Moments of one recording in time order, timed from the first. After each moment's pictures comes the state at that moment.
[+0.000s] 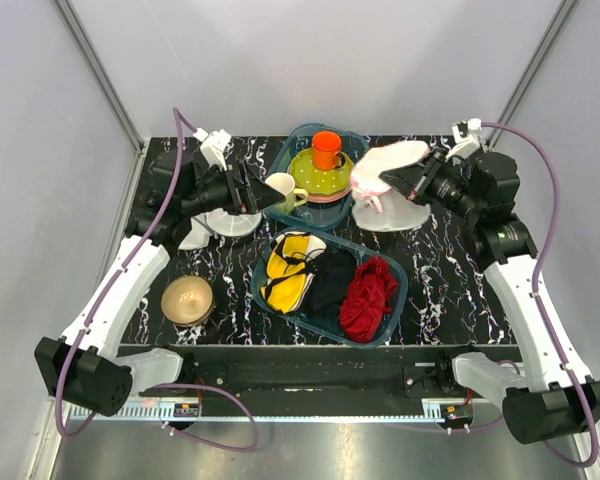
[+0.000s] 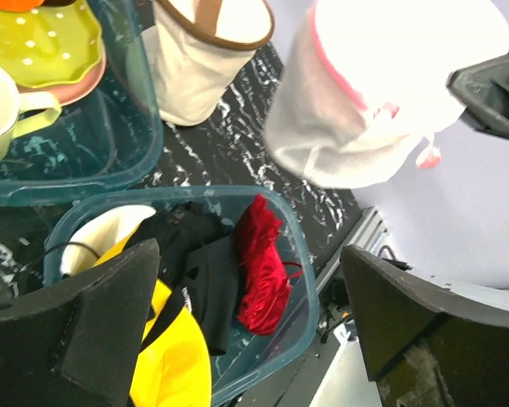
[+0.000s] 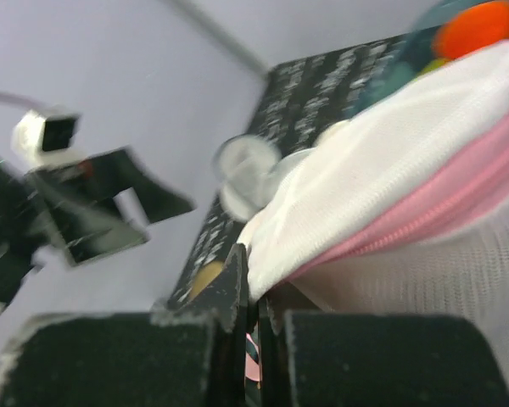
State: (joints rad) left arm -0.30 1.19 1.19 -0.33 0.64 -0.53; right arm 0.18 1.05 1.19 -0.30 -0.45 0.68
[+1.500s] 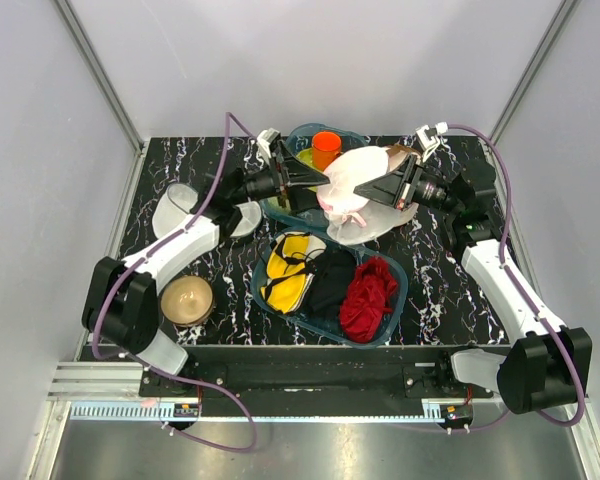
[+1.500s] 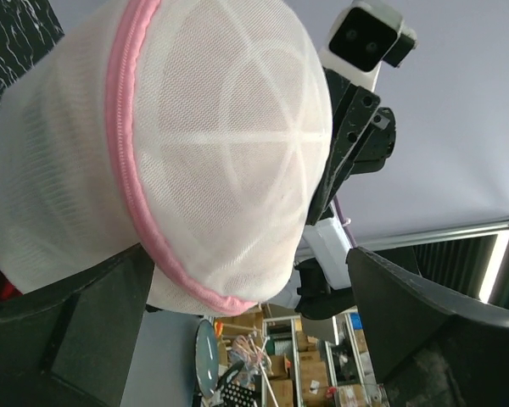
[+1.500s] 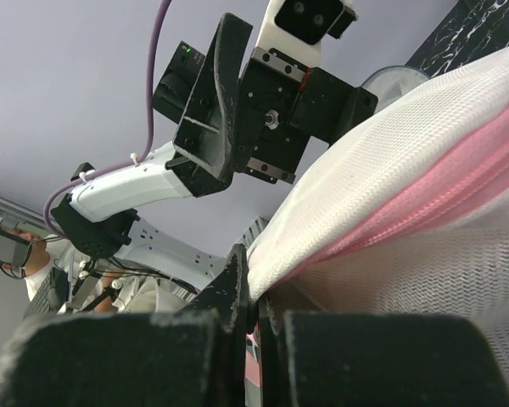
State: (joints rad) left arm -0.43 1.53 1.11 0.51 0.91 -1.44; right arm 0.18 1.21 0.98 0.43 -1.01 1.01
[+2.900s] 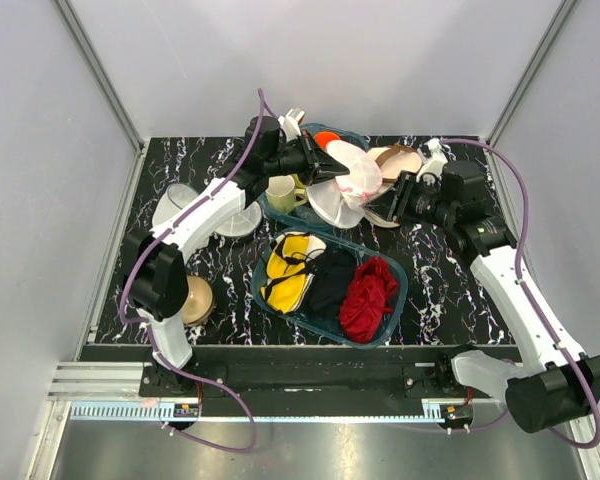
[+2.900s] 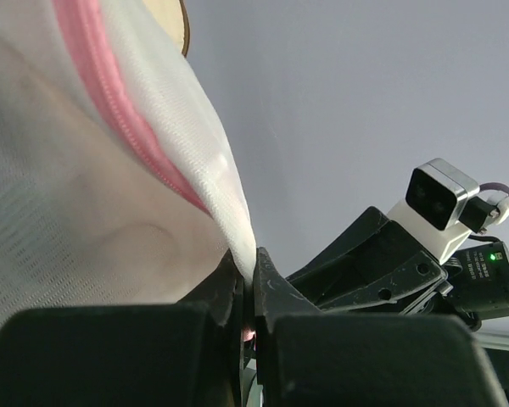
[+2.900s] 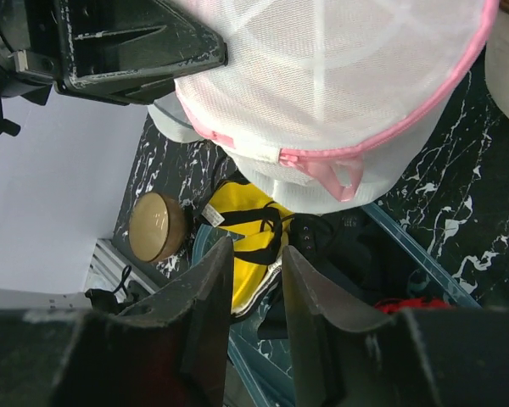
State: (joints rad) left arm -0.51 1.82 1.59 -0.03 0.69 -1.14; right arm 0.26 1.11 1.12 -0.42 -0.47 0.55
